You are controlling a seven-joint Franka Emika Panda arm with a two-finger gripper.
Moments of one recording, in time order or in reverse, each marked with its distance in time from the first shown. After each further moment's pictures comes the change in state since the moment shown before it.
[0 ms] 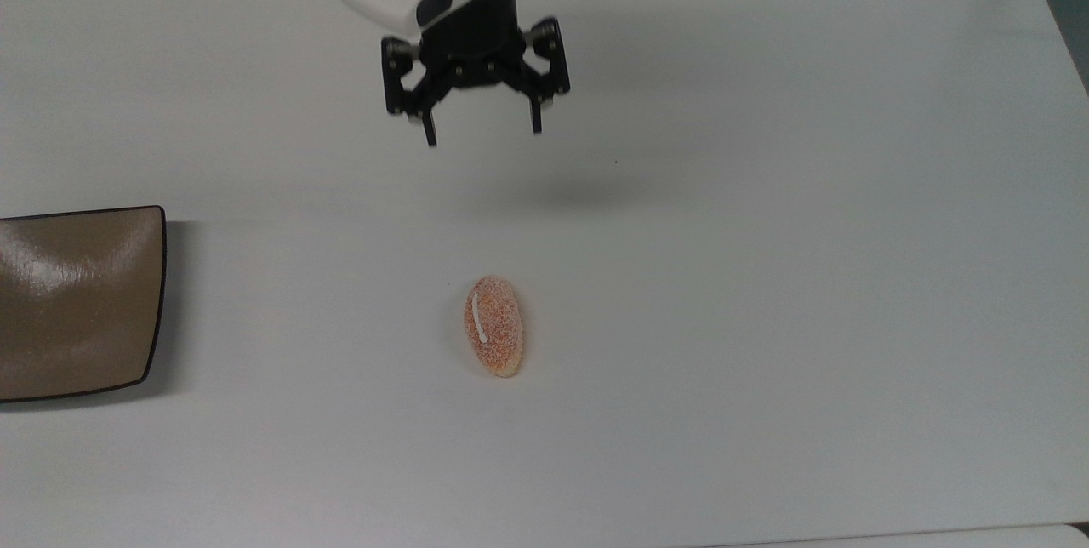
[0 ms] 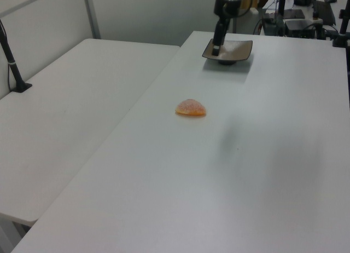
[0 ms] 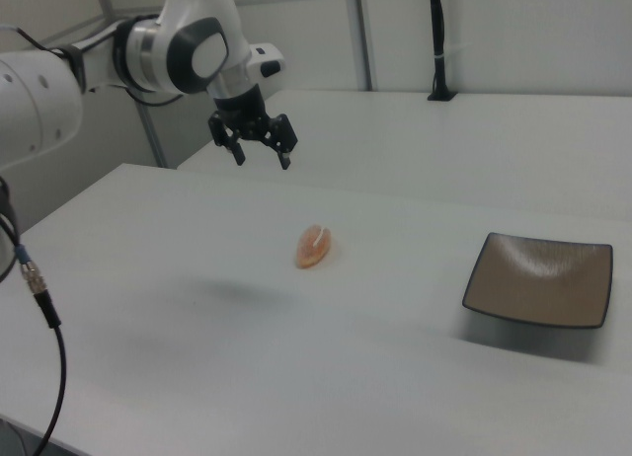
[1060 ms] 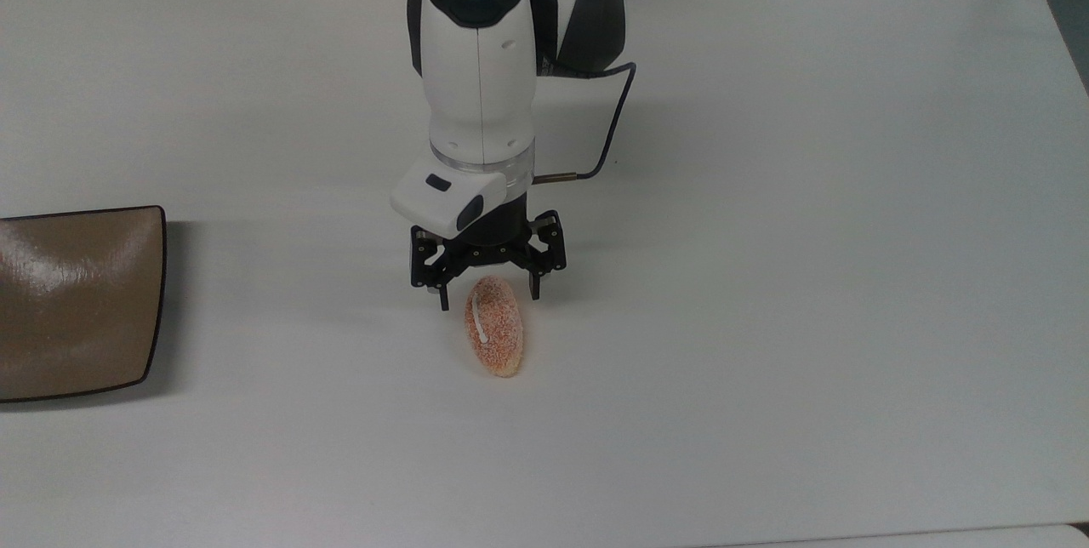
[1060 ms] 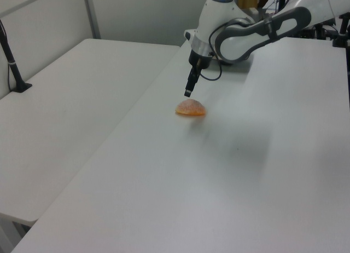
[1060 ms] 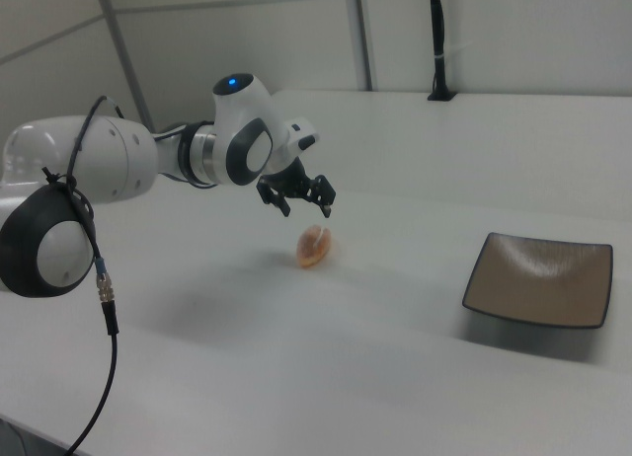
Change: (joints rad) arm 0.010 0.287 0.001 -0.023 -0.068 0.442 0.000
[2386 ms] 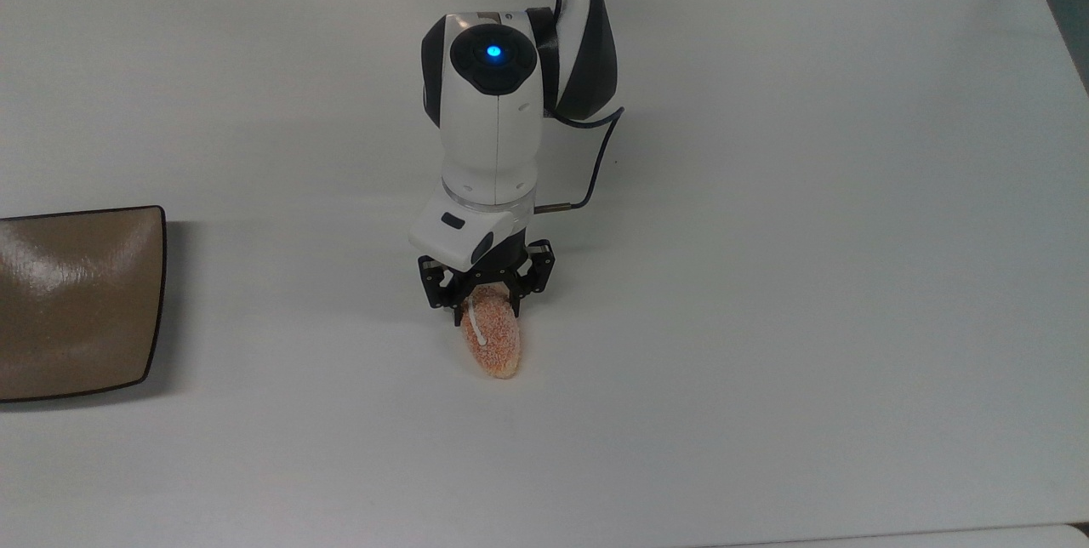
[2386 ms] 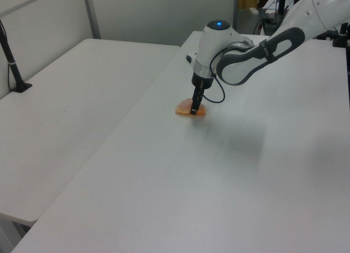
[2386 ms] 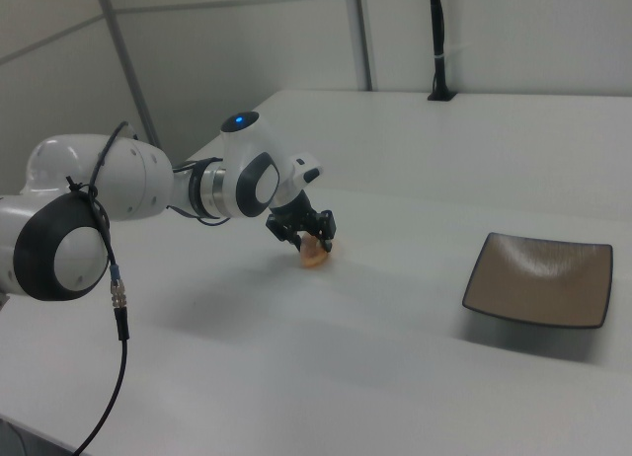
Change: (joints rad) arm 0.001 0.066 0.000 -0.059 -0.077 0.074 0.000
